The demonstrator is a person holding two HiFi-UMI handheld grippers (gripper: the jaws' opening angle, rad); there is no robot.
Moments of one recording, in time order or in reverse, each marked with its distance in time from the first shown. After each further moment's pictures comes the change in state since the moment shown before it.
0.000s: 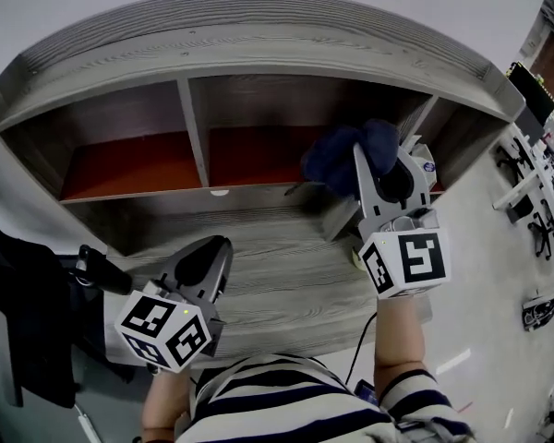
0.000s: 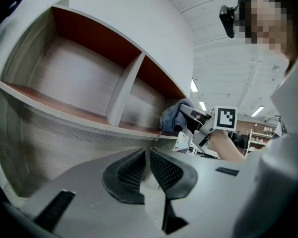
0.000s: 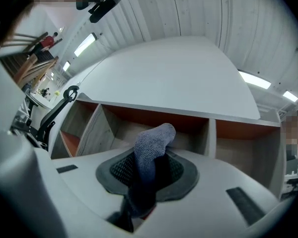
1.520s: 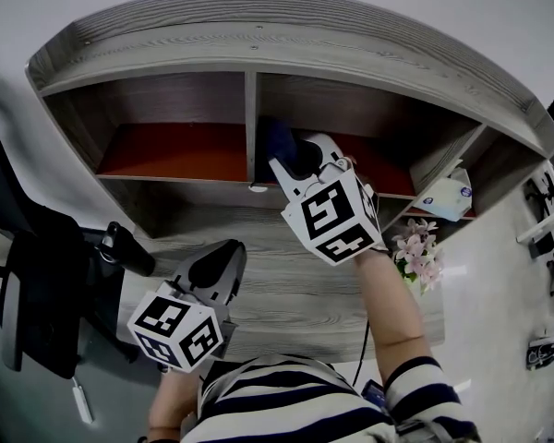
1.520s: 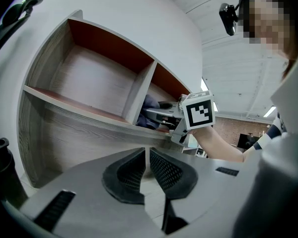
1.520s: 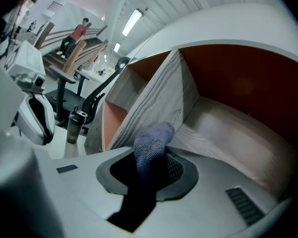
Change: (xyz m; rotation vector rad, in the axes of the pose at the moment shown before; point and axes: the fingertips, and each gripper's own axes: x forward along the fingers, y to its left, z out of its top) left arm -0.032 0.026 -0.008 -0.030 -0.017 0.125; right arm 0.098 0.183 -0.048 -0.313 0.245 0.546
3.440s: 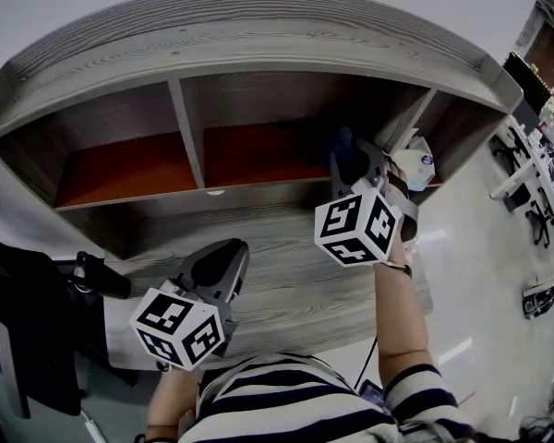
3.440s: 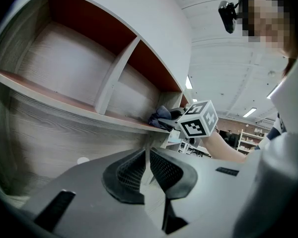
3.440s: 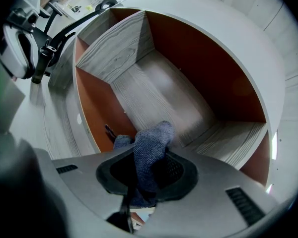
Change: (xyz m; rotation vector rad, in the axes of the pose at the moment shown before) left arm 0.045 -0.047 -0.012 0.023 0.083 -0.217; right arm -0.118 -0.096 -0.125 -0.149 0.507 -0.506
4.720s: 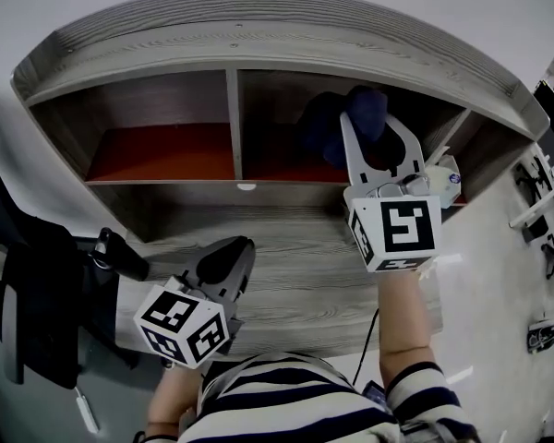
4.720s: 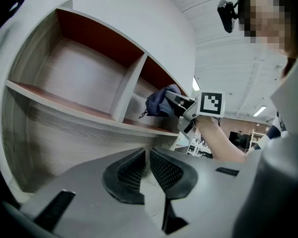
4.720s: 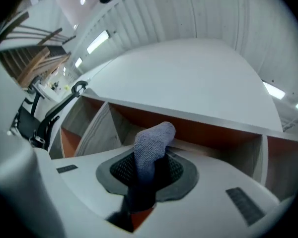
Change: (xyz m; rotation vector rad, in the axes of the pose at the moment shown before) left arm -0.033 0.017 0.006 0.003 -0.051 0.113; right arm -0.053 -0.042 0.120 0.518 -0.639 0.047
